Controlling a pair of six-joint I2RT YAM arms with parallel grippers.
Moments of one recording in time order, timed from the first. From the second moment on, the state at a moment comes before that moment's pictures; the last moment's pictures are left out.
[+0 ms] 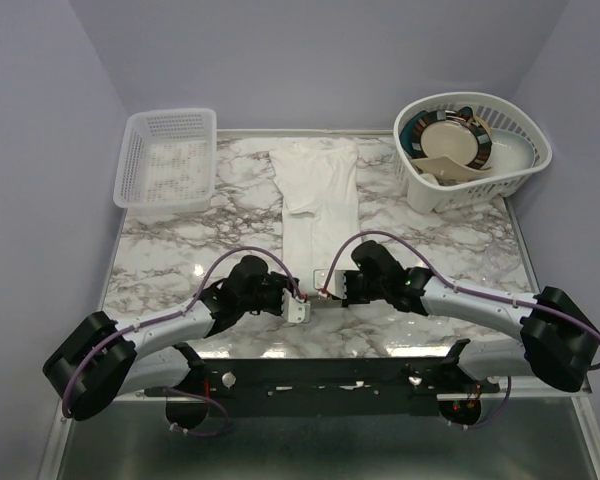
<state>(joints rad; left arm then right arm) -0.79 1.12 0.35 0.20 0.40 0.93 0.88 1.29 0.64 -0.16 -0.21 -0.77</state>
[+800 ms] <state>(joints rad) -0.77 1.12 0.60 -0.29 0.57 0.81 0.84 1.19 0.74 -0.52 -0.40 -0.77</state>
